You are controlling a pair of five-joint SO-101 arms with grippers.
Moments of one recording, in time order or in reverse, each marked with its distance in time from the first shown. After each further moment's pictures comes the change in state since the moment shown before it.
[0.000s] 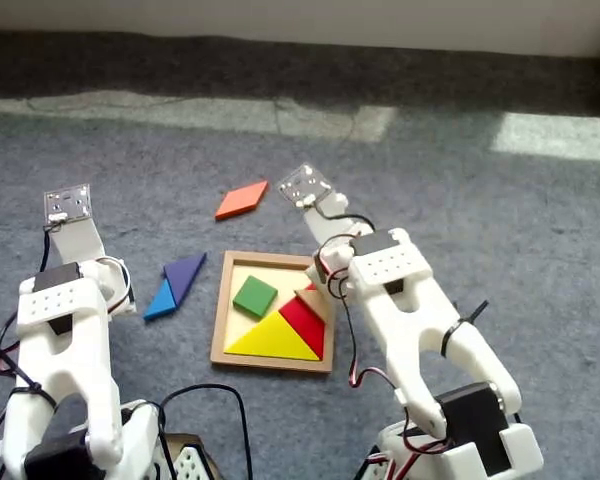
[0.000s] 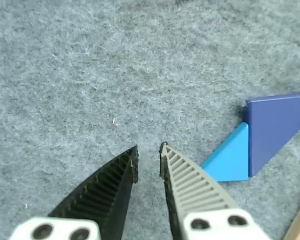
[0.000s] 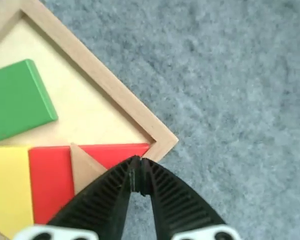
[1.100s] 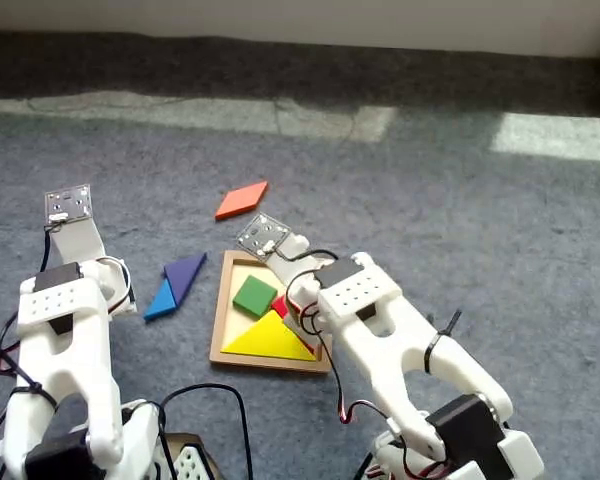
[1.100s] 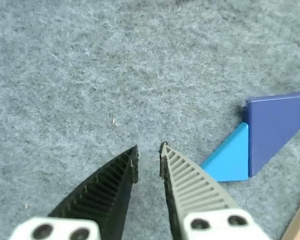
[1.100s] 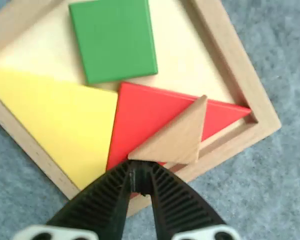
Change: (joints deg) left arm 0.0 0.0 0.0 0.0 0.0; right arm -11.3 -3.0 5.0 8.8 0.1
